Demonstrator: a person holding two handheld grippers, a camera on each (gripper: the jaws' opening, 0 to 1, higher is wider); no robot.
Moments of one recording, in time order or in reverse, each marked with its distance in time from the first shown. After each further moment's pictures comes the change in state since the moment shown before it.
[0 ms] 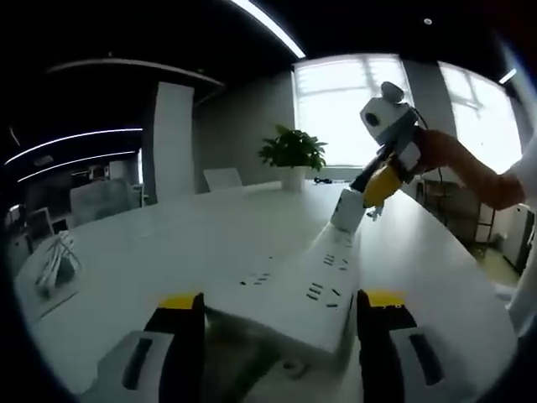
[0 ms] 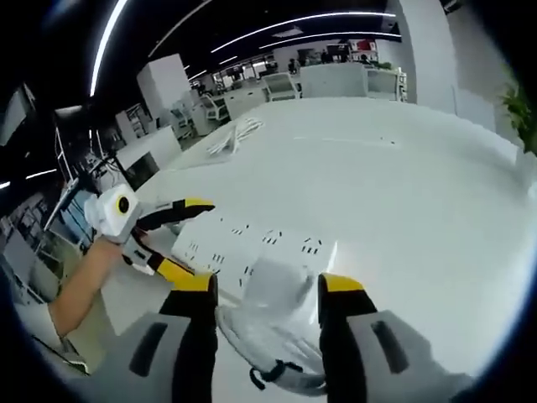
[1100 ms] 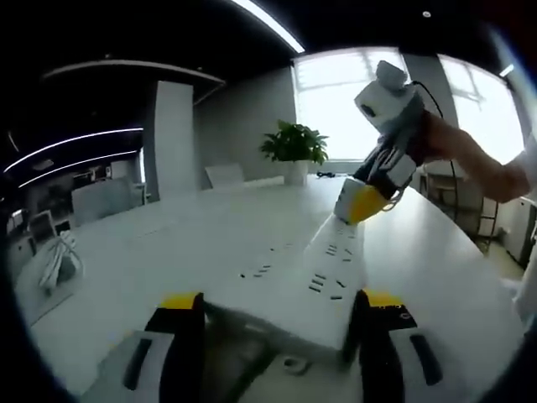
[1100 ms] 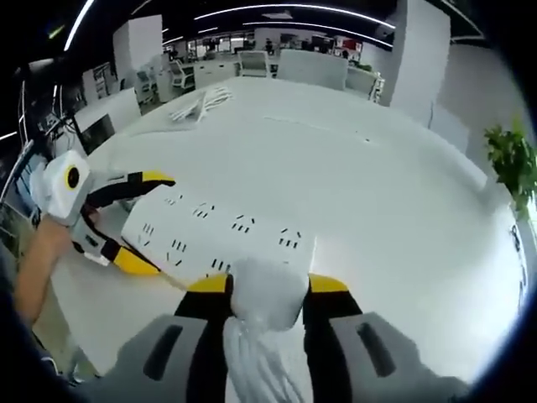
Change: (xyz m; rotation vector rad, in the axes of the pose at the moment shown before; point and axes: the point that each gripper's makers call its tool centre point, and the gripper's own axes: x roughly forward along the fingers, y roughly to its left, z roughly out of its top) left arm 0.005 0.000 -0.008 0.017 0.026 0.023; right arm 0.017 -0.021 -0.007 -0.093 0.128 -0.265
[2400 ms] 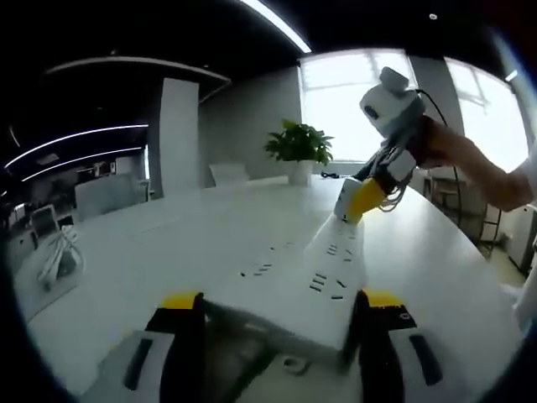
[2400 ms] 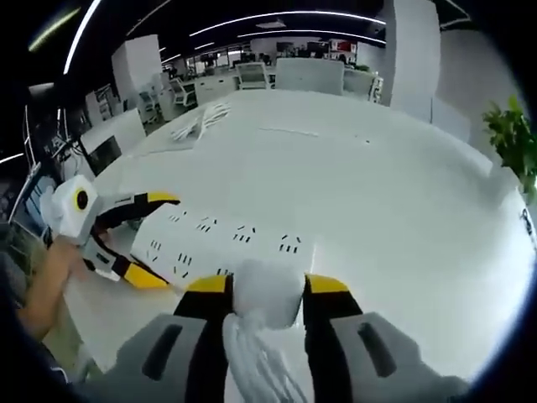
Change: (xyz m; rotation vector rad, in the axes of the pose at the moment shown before) left arm 0.000 -0.003 0.000 -0.023 -0.001 0.020; right arm -0.007 -0.005 0.007 0.060 -0.083 0.057
